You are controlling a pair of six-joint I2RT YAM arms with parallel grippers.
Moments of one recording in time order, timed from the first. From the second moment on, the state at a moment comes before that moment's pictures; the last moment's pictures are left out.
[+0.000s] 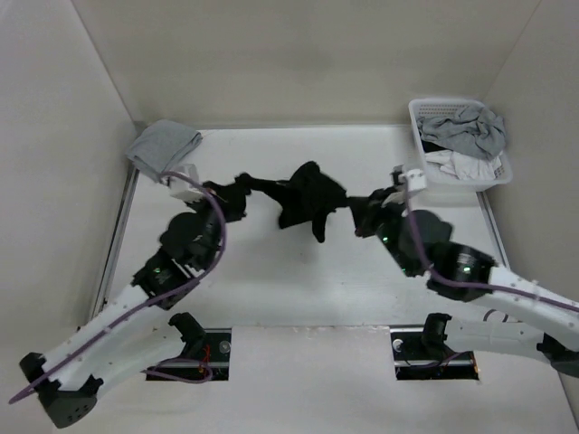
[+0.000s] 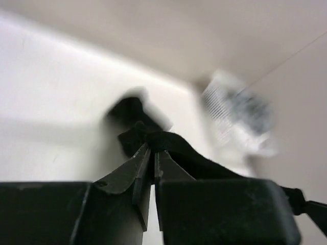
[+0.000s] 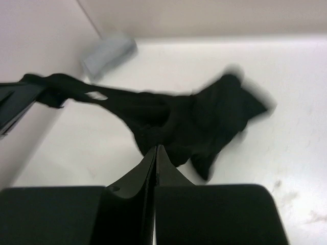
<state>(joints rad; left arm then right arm) -0.75 0.78 0.64 0.01 -0.53 -0.68 1.10 0.95 0.93 -0.21 0.66 0.43</state>
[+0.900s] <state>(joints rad) -0.68 1.18 1.22 0.26 -0.81 -0.05 0.75 1.30 1.61 -0.14 0.56 -0.02</state>
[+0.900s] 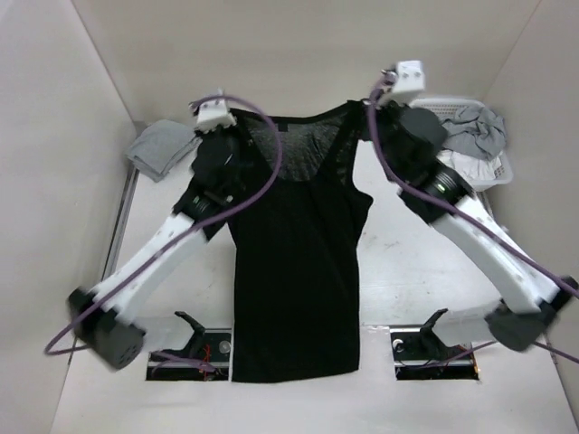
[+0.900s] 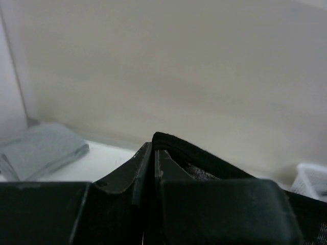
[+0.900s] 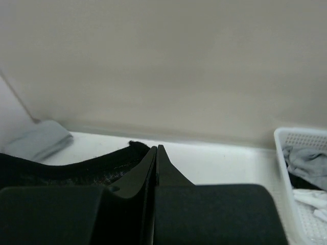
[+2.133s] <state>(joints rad) -0.51 1.32 0.52 0.05 -0.34 -0.74 0.49 1.47 0.68 -0.01 0.23 0.70</state>
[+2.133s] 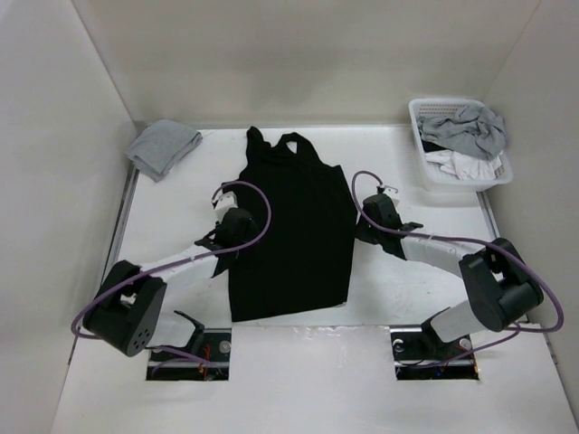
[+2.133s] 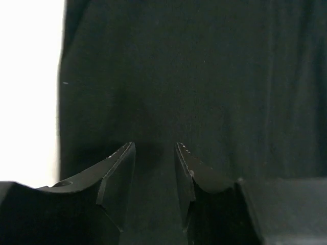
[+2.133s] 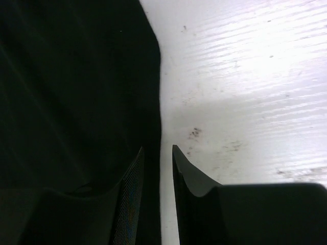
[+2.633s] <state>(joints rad) -0.30 1.46 0.50 0.30 -0.23 -0.87 0.48 1.50 0.67 0.02 0.16 0.80</state>
